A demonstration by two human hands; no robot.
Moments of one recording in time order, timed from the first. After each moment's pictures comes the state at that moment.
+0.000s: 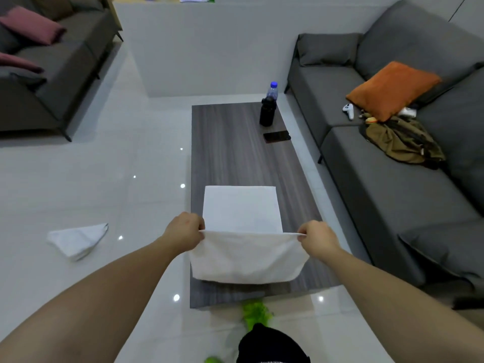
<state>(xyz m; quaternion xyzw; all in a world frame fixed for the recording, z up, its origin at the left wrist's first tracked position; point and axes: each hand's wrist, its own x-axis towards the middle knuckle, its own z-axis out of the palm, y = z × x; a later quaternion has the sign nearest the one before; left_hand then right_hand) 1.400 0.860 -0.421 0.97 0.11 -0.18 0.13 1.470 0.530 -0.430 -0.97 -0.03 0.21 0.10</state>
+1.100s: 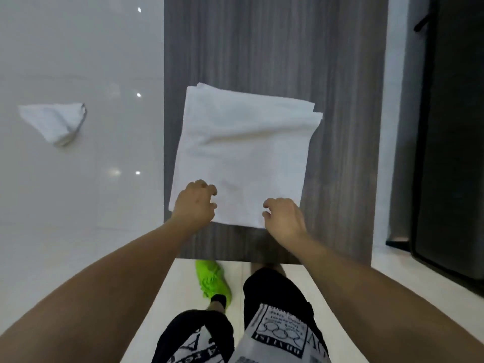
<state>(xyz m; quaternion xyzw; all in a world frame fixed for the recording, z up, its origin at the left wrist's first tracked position) 1.497 0.808 -0.671 0.91 0.18 -0.33 0.18 1.559 0.585 -0.692 -0.90 -0.19 0.39 0.10</state>
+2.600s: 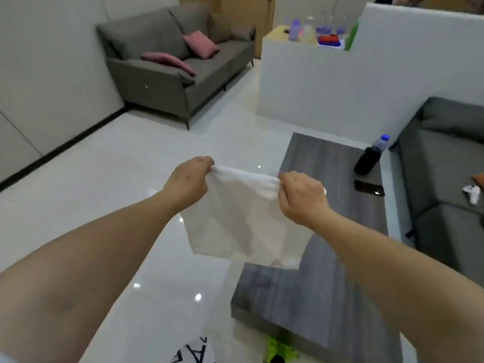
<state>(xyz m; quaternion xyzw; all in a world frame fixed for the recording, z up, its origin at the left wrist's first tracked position) 1.280 0.995 -0.300 0.95 0.26 0.16 0.12 1.445 0.763 -0.303 -0.81 -0.51 -0.21 0.20</state>
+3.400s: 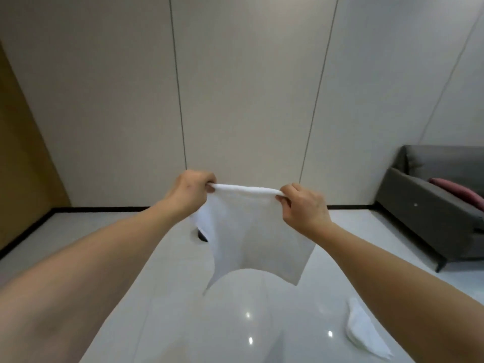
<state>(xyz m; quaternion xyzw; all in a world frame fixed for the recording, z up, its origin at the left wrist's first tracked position) 0.632 1.162 -0.145 0.69 0.65 0.30 -0.10 0.918 1.210 -0.161 -0.42 -0.82 -0.14 0.35</state>
